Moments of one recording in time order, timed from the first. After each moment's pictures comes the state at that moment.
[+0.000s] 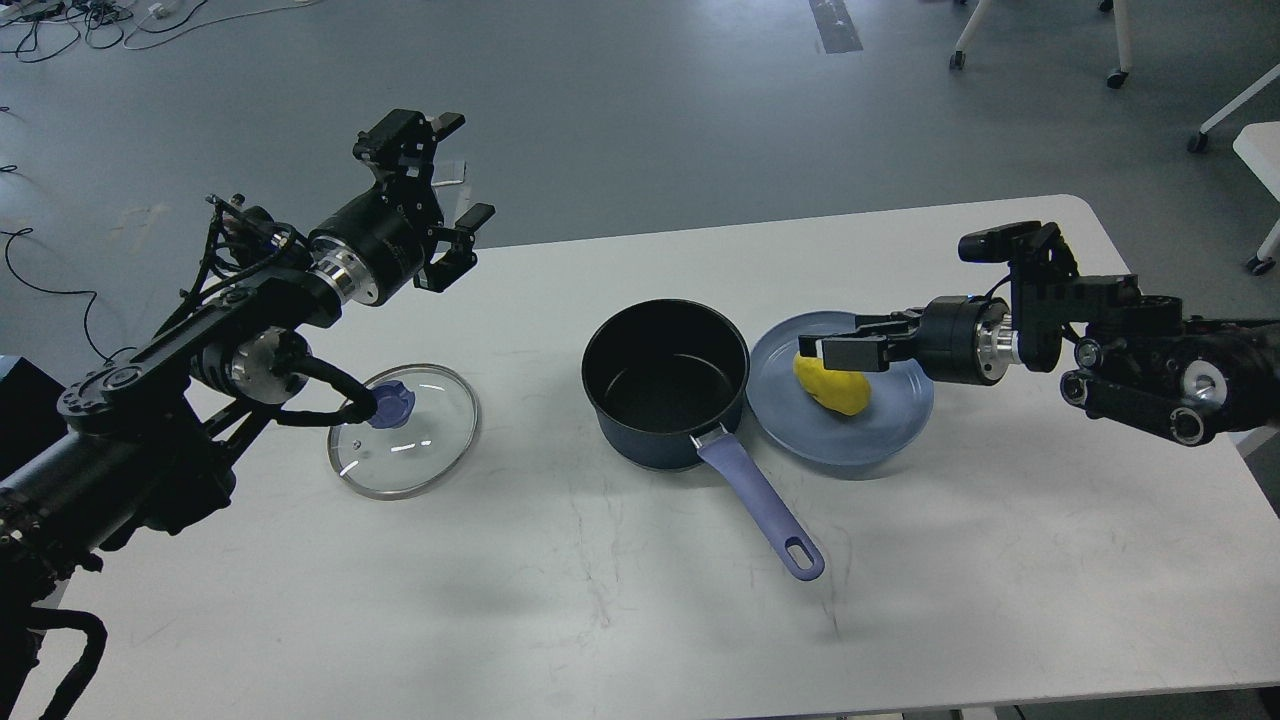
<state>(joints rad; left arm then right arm) -0.93 0.45 -0.45 -0.92 0.17 -0.21 -0.22 1.02 -0.42 -0.16 0.82 -1.25 0.04 0.48</state>
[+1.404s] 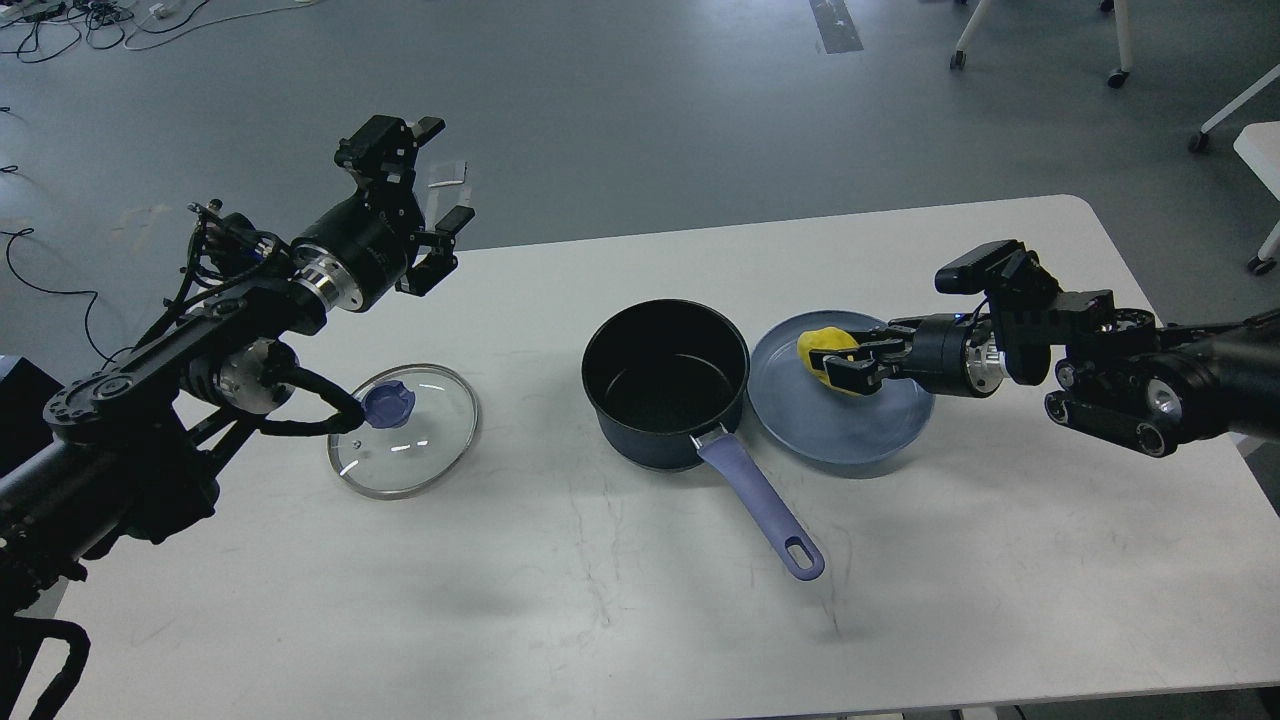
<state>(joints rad) -0.92 0.48 -0.44 -0.92 0.20 -0.20 -0.24 1.07 -0.37 -0.34 0.71 -1.23 -0.07 0.49</state>
